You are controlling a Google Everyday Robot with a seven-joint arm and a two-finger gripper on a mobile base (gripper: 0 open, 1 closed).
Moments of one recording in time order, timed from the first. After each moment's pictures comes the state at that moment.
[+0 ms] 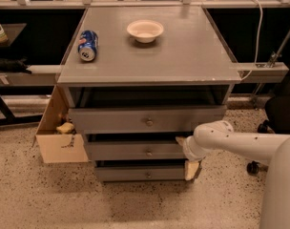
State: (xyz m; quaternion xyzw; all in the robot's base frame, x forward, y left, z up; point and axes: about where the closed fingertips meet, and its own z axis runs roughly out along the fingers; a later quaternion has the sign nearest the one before) arm 0.596 -0.168 0.438 -0.75 0.63 -0.01 0.17
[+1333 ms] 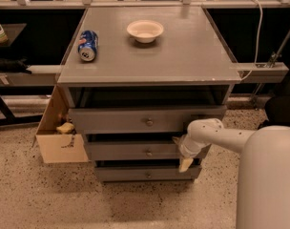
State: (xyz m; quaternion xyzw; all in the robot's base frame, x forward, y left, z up) arm 0.631 -0.159 0.390 -0.76 0.63 0.02 0.16
